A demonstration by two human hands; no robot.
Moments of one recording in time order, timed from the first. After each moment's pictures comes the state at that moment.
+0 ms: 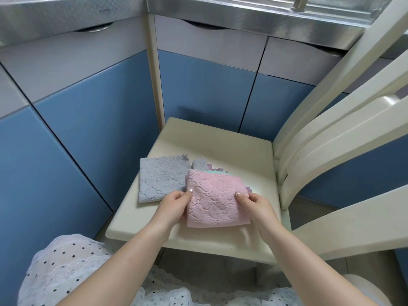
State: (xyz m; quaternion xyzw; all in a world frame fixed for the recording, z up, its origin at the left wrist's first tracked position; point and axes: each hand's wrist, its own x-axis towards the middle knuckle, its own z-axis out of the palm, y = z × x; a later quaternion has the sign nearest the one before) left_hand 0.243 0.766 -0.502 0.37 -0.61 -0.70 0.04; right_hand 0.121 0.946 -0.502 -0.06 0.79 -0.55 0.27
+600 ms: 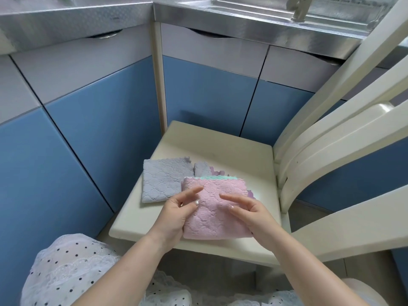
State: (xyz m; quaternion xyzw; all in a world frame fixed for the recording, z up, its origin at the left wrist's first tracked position) left_hand 0.262 0.786 -0.486 0.22 -0.49 -0.83 0.12; right_hand 0.147 0.950 -0.473 -0.23 0.70 -0.57 0.36
